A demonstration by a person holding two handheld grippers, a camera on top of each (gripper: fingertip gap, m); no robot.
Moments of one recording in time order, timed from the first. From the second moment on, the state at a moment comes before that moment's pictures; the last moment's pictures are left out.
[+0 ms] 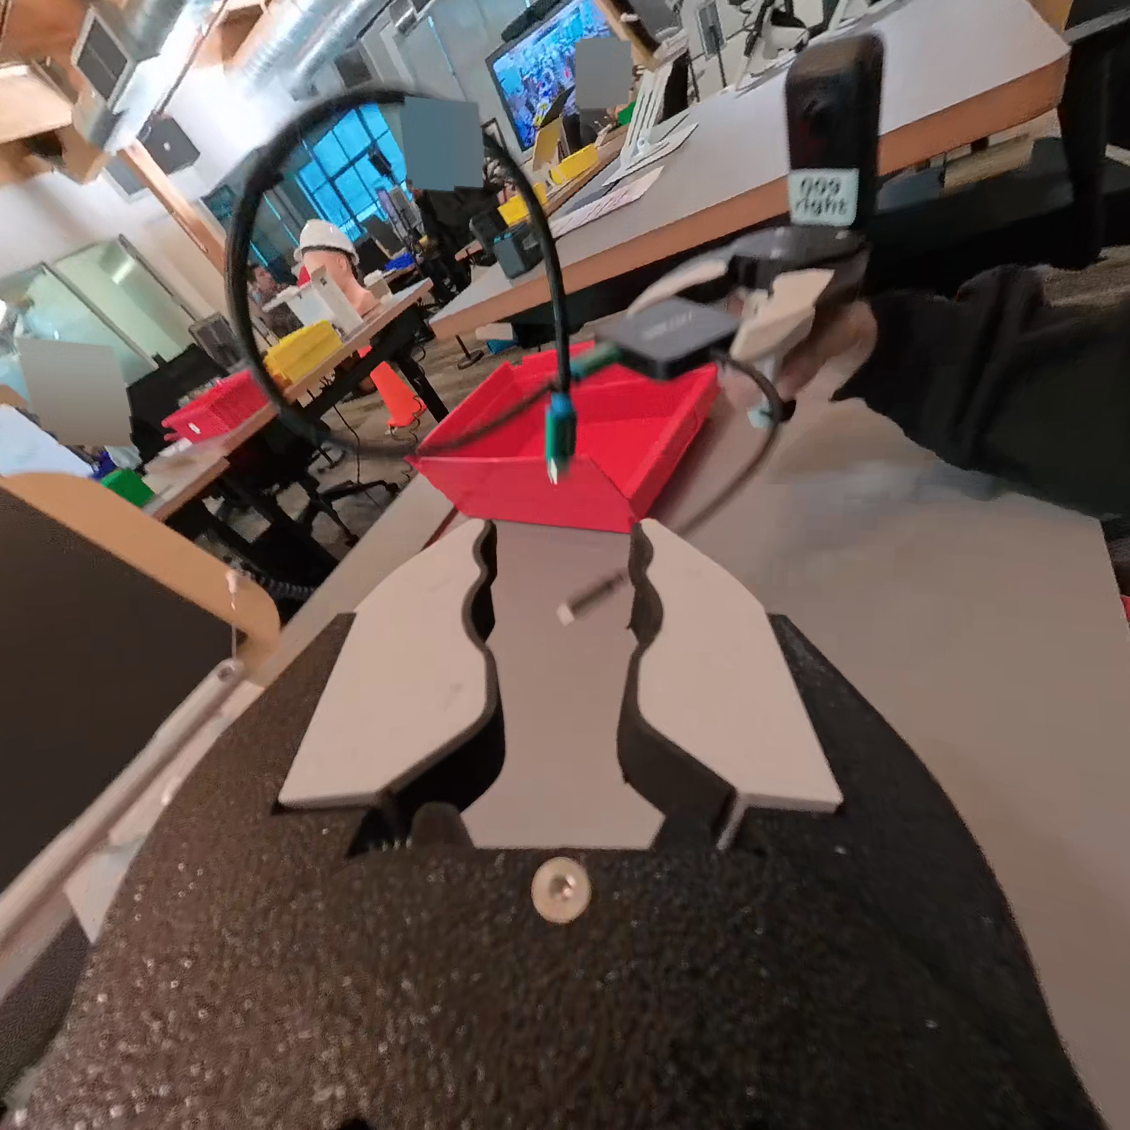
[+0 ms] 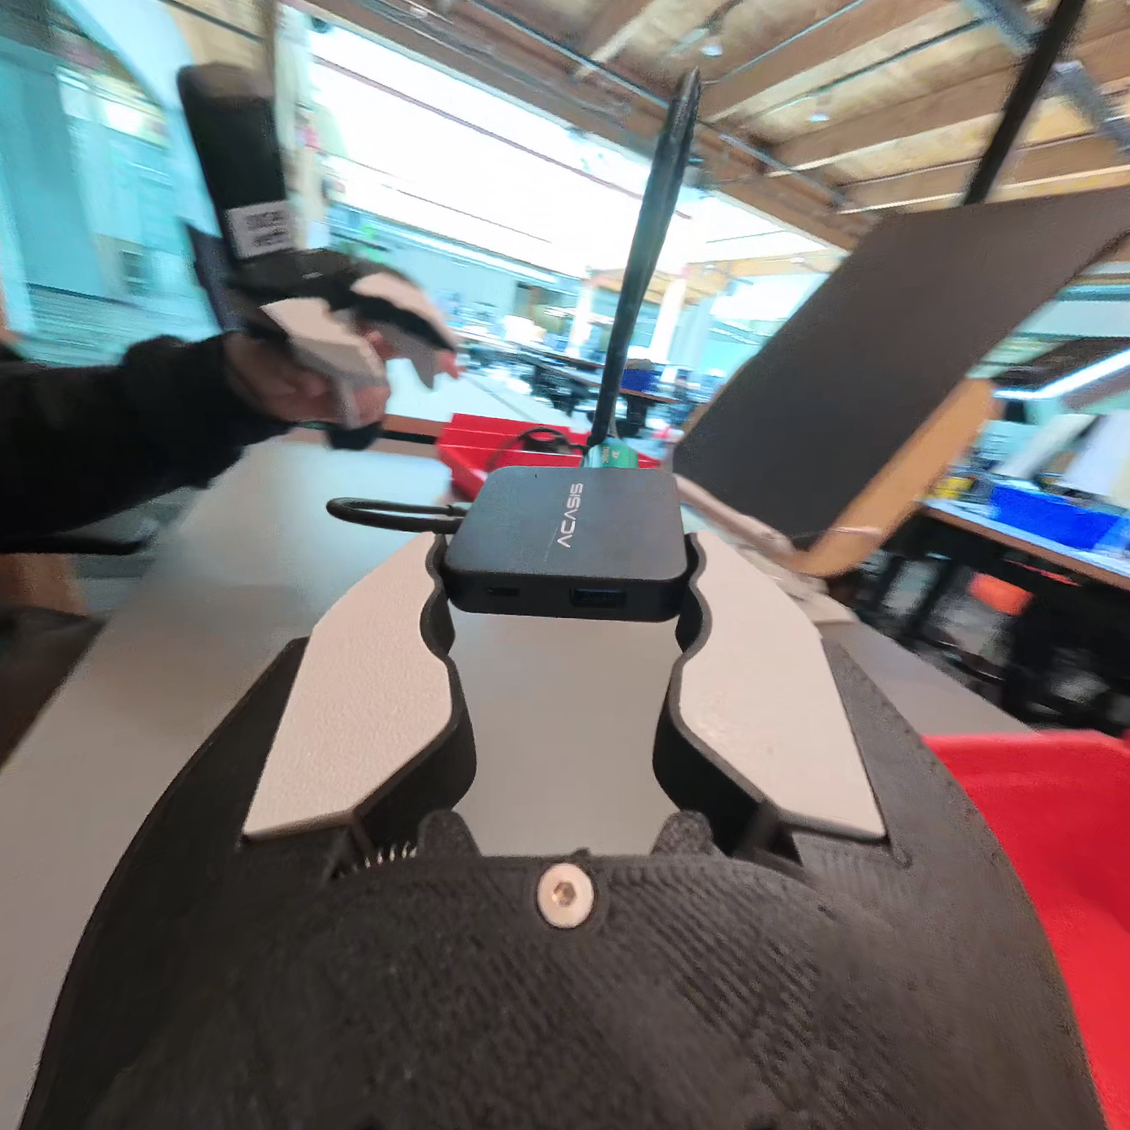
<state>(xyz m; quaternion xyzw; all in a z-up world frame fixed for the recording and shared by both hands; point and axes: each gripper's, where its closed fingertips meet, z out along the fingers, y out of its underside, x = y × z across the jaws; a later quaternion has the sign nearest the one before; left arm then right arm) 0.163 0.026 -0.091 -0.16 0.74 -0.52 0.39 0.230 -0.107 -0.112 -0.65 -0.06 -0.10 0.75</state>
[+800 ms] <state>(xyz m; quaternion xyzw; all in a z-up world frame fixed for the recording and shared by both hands) 0.161 0.045 -0.153 -0.23 0.76 -0.52 0.30 0.446 -0.185 -0.191 -0.73 0.39 -0.32 0.47</state>
